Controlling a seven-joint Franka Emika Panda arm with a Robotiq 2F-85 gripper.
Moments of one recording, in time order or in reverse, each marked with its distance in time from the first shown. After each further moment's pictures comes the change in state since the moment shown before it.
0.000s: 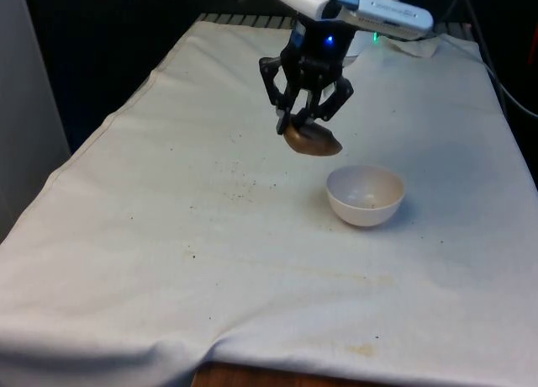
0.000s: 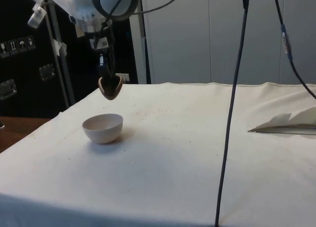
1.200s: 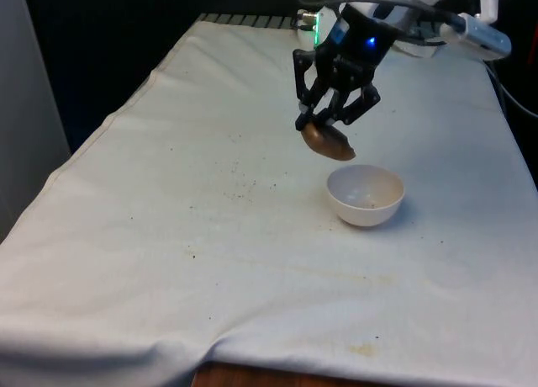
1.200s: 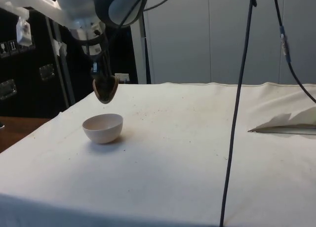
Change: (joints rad) arm 0.001 0.001 0.106 -0.002 -0.276 -0.062 0.304
